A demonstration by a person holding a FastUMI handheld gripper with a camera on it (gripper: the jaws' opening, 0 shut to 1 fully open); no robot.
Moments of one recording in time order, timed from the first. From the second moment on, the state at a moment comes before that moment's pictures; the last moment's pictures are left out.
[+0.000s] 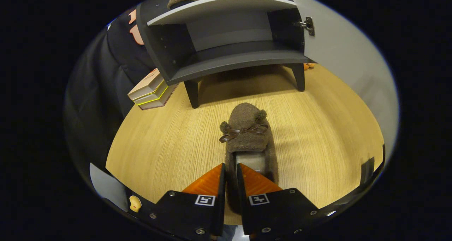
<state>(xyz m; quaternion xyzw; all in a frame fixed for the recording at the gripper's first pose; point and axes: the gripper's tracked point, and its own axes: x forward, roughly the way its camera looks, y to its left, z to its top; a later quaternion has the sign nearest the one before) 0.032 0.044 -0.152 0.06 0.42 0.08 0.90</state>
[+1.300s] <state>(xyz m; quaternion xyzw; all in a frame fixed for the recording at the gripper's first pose) 0.029 0.030 0.012 0.04 0.30 0.08 0.95</state>
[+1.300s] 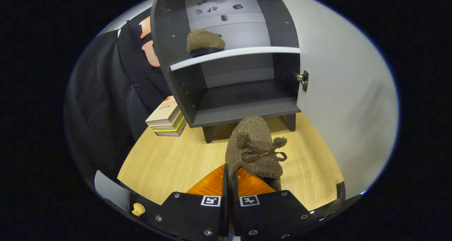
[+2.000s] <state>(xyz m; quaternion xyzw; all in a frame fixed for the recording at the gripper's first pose) 0.131 0.017 0.184 -0.03 0.18 0.09 0.98</state>
